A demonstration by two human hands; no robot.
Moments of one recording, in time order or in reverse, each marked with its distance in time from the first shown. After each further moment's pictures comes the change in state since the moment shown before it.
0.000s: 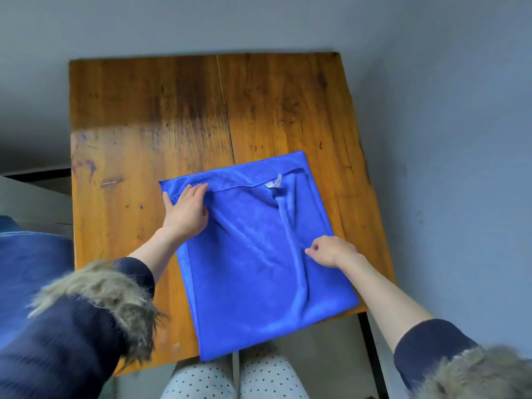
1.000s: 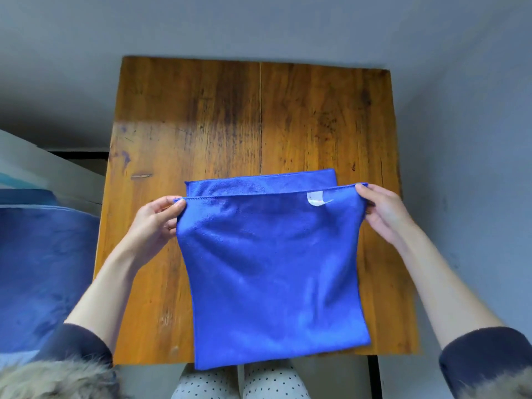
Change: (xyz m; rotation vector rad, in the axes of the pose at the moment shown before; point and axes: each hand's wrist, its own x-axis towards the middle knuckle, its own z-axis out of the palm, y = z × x) left_hand -0.056 -0.036 -0.052 -1.558 0.046 -0.338; right_hand 0.041 0.011 -0.112 1.575 0.144 -0.313
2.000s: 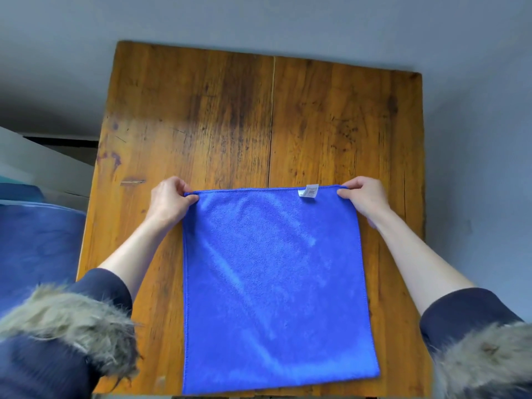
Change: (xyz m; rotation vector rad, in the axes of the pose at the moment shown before) left_hand 0.107 -0.003 0.009 0.981 0.411 0.091; right_hand 0.099 0.006 0.045 -0.794 0.175 -0.082
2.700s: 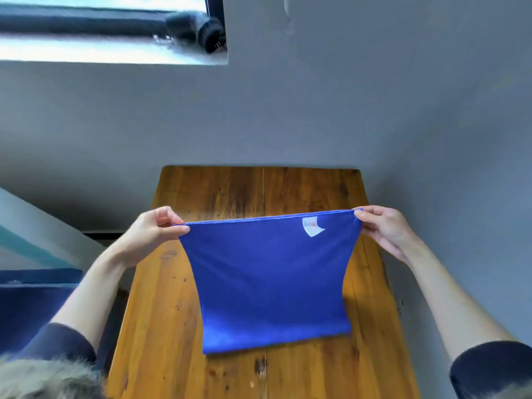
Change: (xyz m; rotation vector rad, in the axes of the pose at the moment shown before) left_hand -0.068 0.055 -0.178 -0.511 -0.282 0.278; right_hand -0.106 -0.074 -0.137 0.653 -0.153 -0.214
